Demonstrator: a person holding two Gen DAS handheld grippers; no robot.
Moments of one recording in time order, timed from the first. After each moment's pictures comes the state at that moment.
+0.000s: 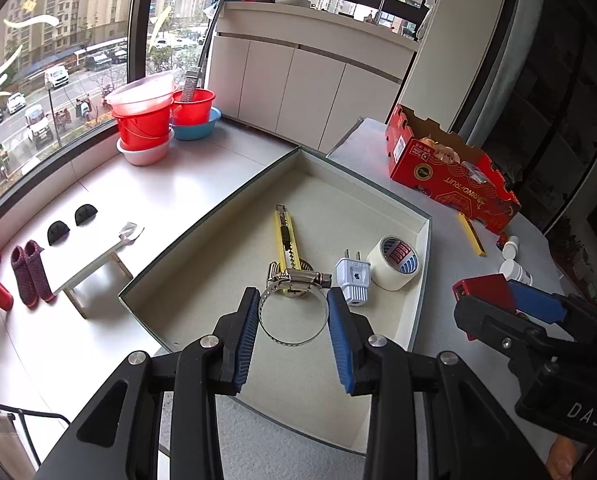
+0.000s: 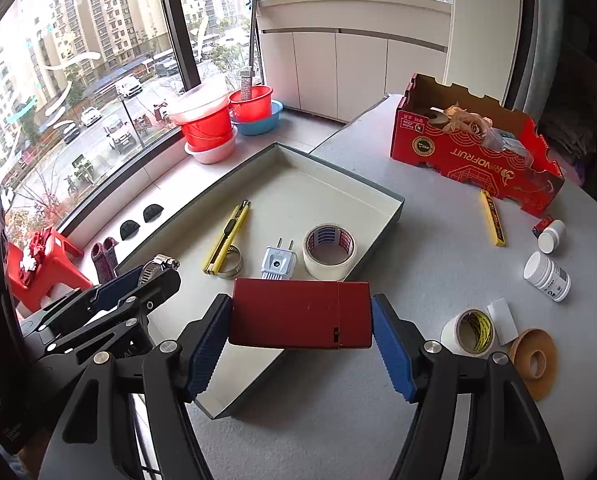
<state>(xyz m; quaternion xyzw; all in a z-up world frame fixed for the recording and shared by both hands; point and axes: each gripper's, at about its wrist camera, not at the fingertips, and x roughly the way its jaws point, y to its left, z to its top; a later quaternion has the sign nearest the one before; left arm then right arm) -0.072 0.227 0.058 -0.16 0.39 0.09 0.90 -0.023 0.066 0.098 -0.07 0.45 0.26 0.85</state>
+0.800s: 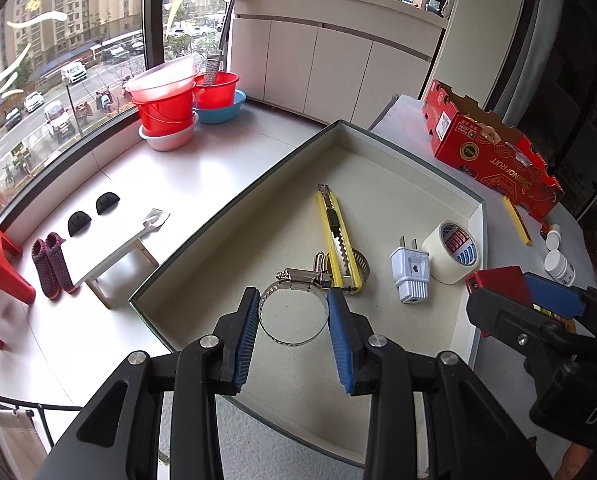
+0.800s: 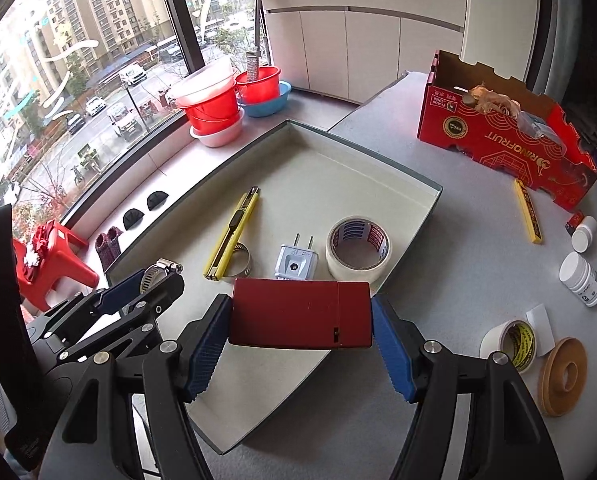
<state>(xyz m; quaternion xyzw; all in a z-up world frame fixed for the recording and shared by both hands) -0.050 0.241 0.028 -0.13 0.43 0.13 0.88 -0.002 0.091 0.070 -0.07 0.48 0.27 0.83</state>
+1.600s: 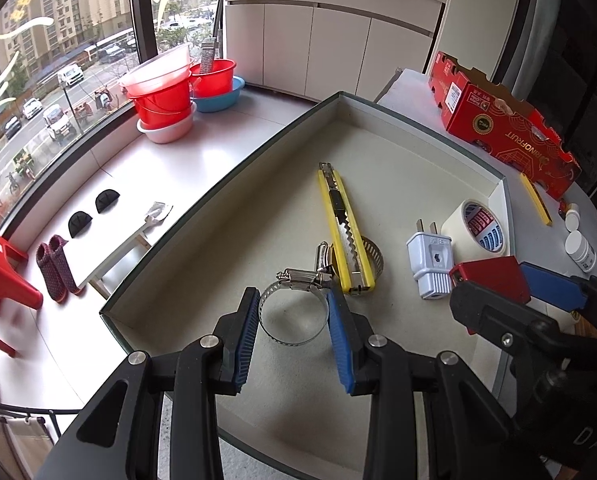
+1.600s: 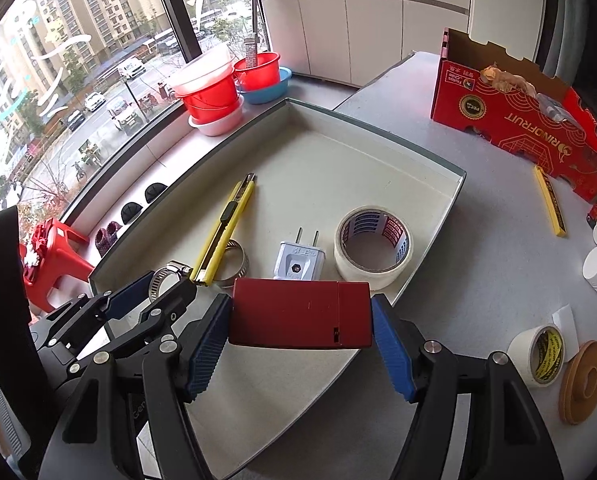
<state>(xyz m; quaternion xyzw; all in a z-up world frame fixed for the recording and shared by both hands) -0.028 0.237 0.005 -0.11 0.46 0.13 0.87 0.016 0.103 0.044 -0.07 0.51 0.27 0.82</state>
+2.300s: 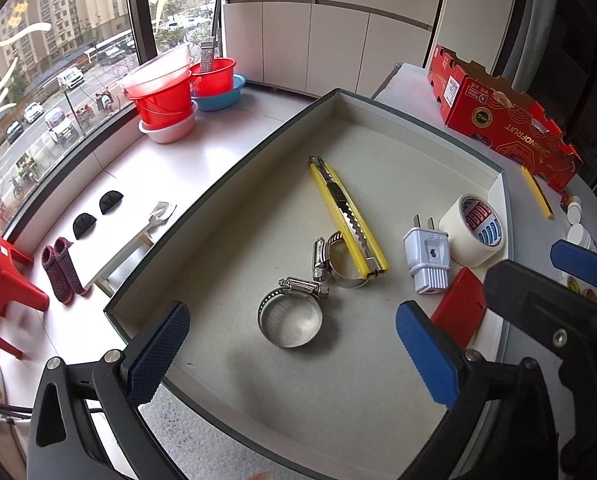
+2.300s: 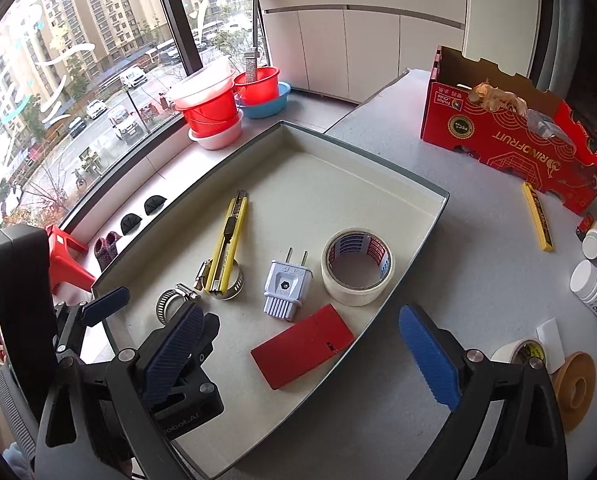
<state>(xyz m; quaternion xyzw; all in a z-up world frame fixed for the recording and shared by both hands) -0.029 0.232 0.011 -0.10 0.47 0.14 0.87 0.014 0.089 0.062 -0.06 0.48 0.27 0.83</state>
